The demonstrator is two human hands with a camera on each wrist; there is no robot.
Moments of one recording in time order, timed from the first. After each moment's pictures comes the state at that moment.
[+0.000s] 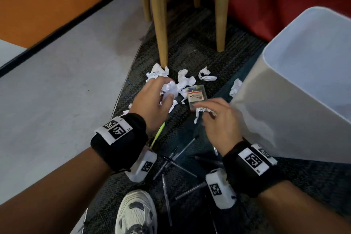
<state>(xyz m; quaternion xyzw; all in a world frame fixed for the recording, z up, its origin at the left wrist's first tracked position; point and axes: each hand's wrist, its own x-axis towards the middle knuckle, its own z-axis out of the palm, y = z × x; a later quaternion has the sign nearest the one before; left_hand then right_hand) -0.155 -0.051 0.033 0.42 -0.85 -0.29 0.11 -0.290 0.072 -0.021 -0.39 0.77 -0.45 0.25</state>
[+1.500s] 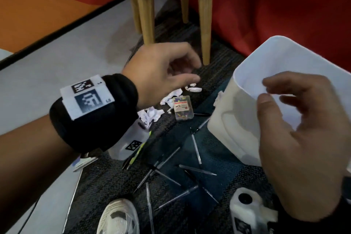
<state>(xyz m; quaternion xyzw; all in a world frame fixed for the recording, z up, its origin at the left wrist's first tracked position) -0.206 -0.054 0.149 0.24 -0.89 -0.34 0.17 -0.317 0.141 0.141 -0.41 0.76 -0.51 -0.02</state>
